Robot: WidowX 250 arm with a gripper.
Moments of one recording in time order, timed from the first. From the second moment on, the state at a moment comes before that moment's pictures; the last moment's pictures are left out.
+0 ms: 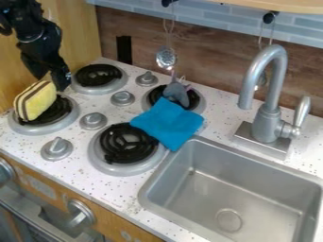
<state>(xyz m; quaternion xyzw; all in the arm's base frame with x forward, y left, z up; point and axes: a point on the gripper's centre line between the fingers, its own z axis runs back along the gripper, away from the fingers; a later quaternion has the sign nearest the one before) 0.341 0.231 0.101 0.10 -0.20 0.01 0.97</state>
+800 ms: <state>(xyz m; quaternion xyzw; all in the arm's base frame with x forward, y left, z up) 0.403 0.064 0.107 0.05 -0.23 -0.04 0.97</state>
